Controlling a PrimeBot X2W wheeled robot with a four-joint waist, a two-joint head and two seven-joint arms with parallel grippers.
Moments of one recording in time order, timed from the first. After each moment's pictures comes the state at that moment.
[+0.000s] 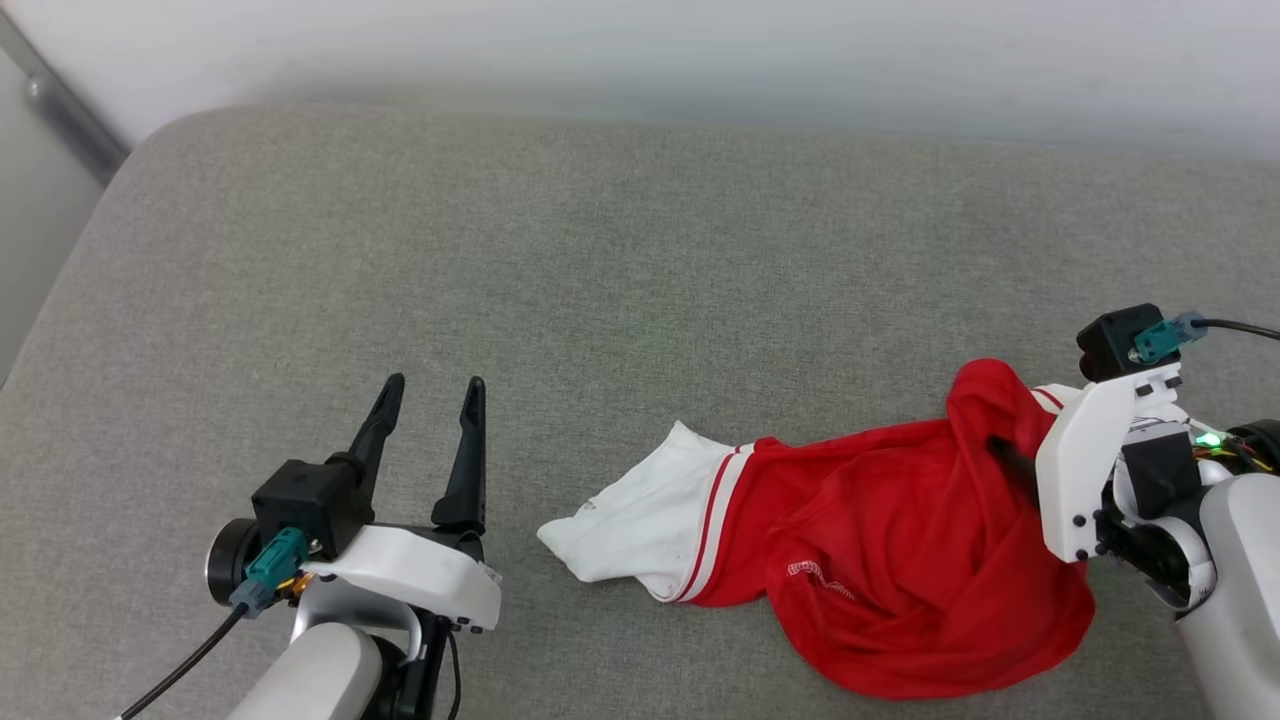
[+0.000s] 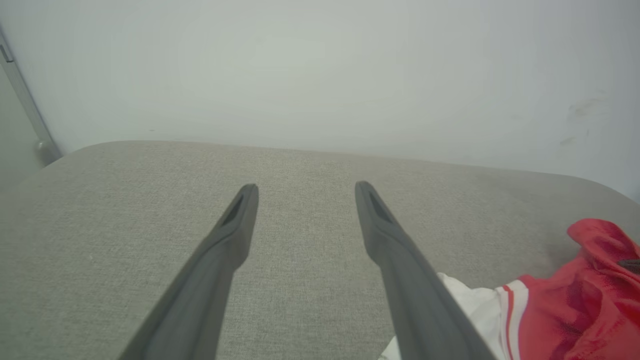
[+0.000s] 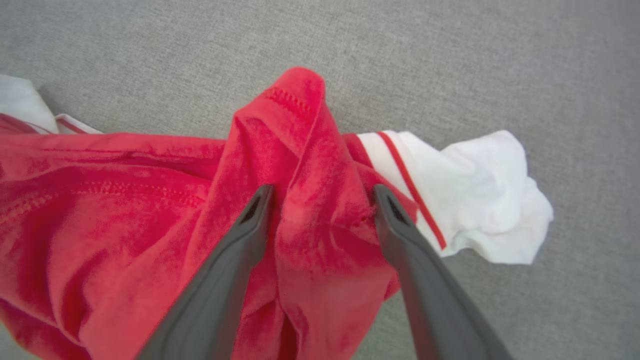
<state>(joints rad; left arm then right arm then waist) -0.25 0.40 -0.51 0.06 -0.62 0.27 -0.25 -0.42 -0.32 0.17 0.31 0.34 0.13 0.68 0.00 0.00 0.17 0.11</state>
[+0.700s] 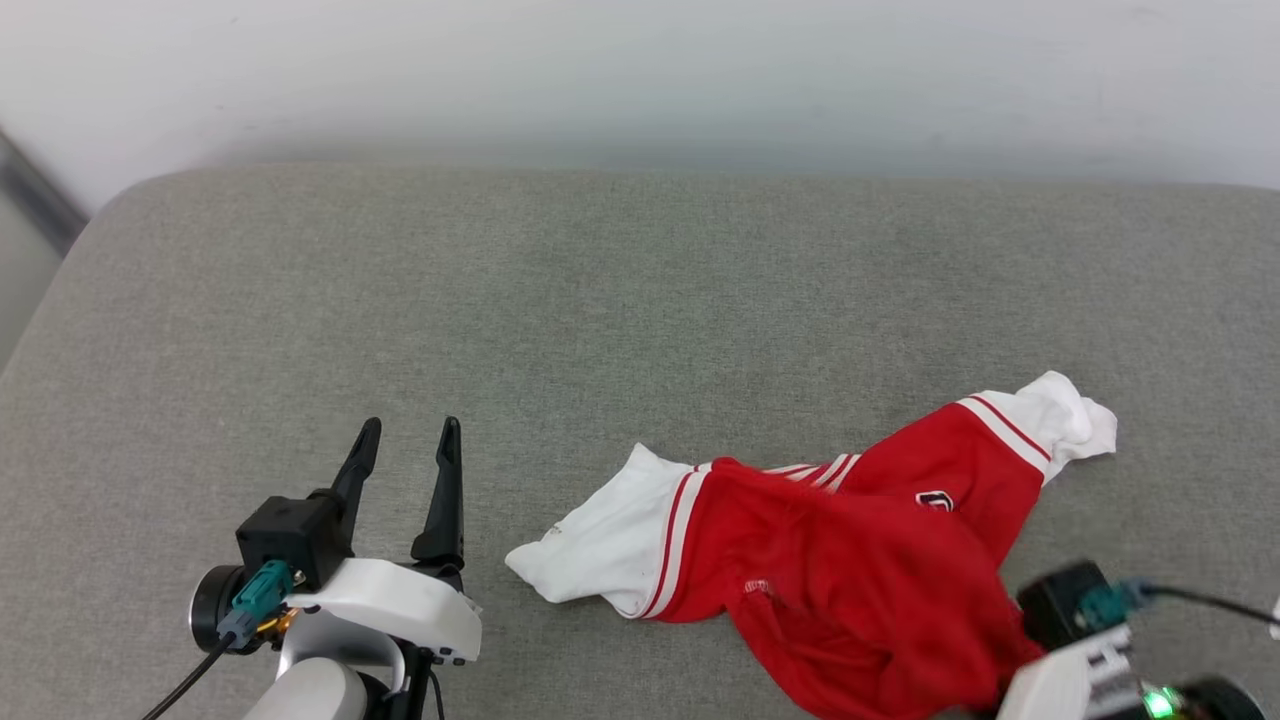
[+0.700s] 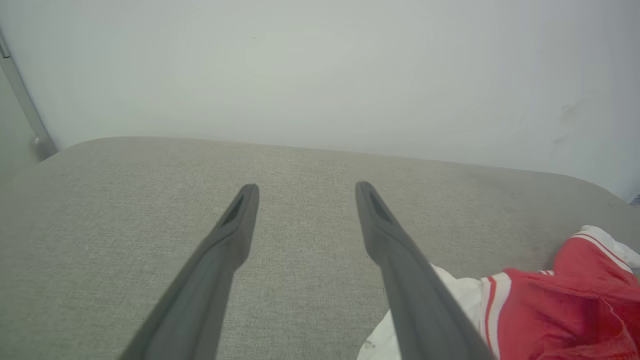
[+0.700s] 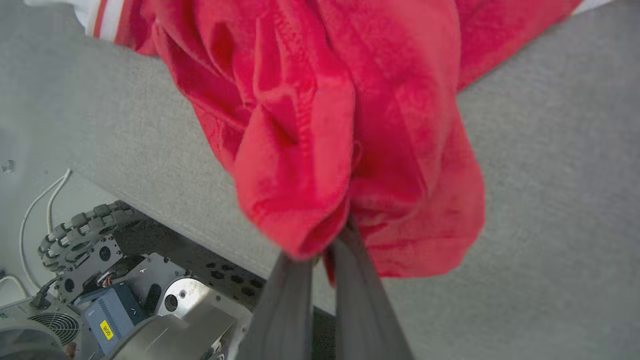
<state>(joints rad) -0.19 0.40 -0.49 0.07 -0.64 0.28 -0.25 0.08 -0.24 0.14 -0.24 0.35 0.13 0.87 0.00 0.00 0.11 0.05</state>
